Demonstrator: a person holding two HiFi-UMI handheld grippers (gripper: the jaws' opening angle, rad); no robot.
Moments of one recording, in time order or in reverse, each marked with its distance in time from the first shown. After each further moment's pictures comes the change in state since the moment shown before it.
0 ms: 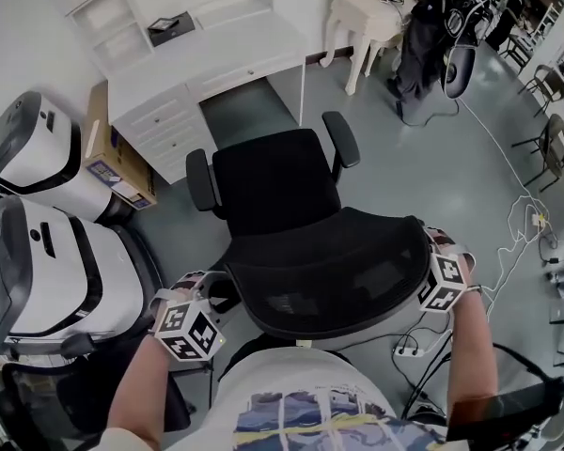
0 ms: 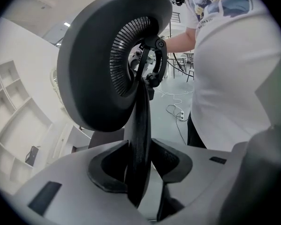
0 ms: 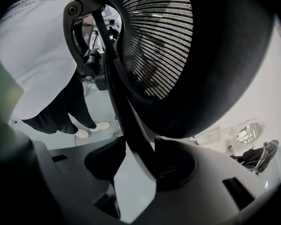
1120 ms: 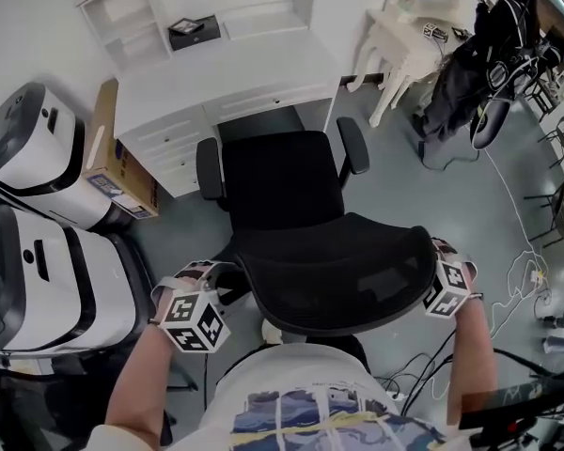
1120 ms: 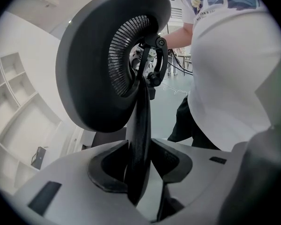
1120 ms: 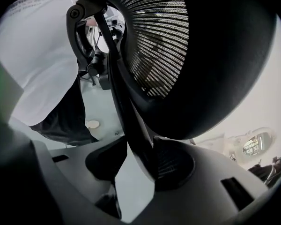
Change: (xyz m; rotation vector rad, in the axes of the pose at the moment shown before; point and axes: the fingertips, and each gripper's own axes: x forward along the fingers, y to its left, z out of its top) left arm 0.046 0.186 -0.016 -0.022 0.019 0.057; right arm 0.092 -0.174 0.022 -0.054 -0.005 0.068
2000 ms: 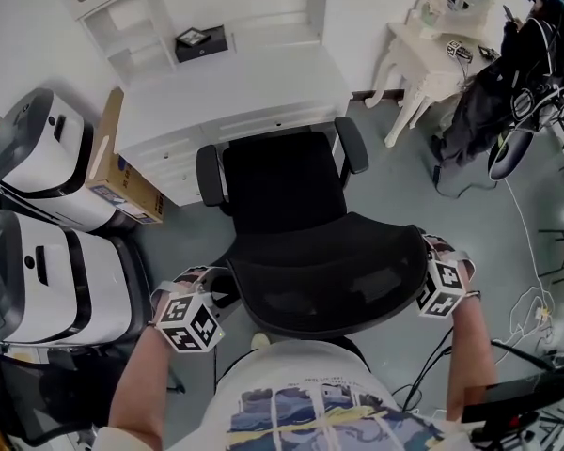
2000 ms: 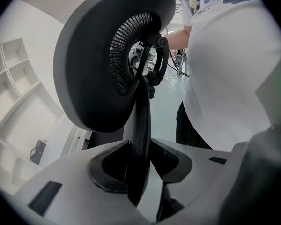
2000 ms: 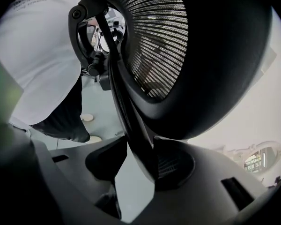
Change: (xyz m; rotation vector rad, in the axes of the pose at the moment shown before) left arm 0.057 0.082 0.034 -0.122 0.054 0.028; right arm 0.043 -0.132 -0.029 -0.124 -0.061 0.040
